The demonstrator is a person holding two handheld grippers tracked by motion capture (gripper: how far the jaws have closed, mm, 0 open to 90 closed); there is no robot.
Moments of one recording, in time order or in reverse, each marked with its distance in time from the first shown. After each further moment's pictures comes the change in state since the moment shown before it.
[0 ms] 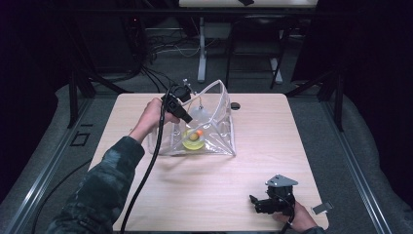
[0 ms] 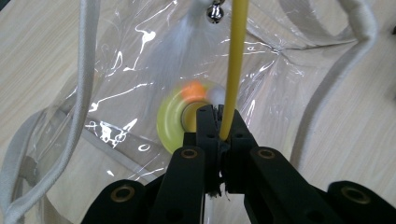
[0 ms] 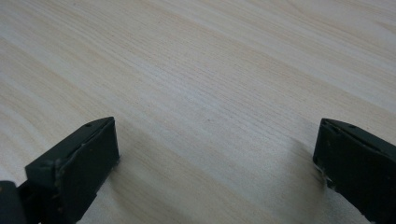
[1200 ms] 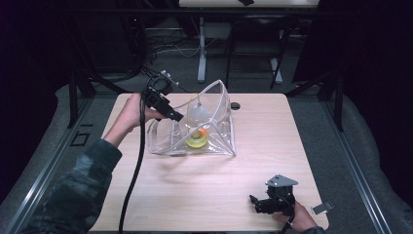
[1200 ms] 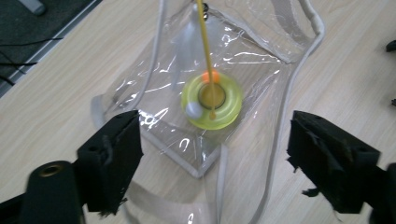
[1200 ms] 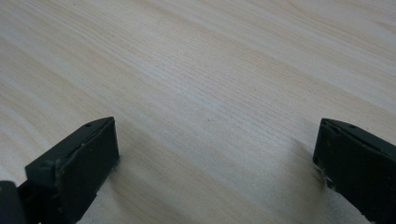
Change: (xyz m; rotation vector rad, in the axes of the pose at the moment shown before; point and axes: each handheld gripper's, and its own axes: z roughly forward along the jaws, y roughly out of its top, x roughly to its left) left arm -0.005 -0.030 -0.072 -0.117 0.106 -0.026; right arm 0.000 0.000 0.000 0.003 0.002 -0.004
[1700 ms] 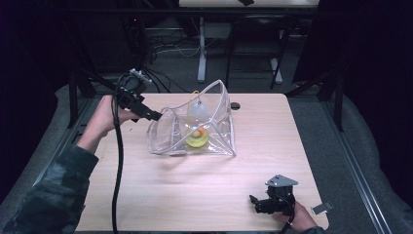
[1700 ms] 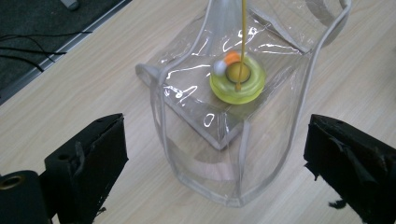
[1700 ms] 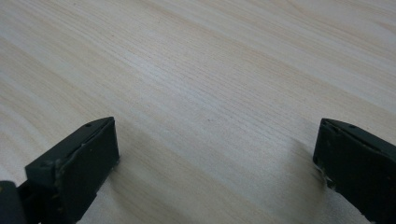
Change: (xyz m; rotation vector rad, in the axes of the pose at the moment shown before) left arm 0.020 -0.045 -0.042 -0.051 0.055 -0.077; right arm 0.000 0.000 0.000 -0.006 0.001 0.005
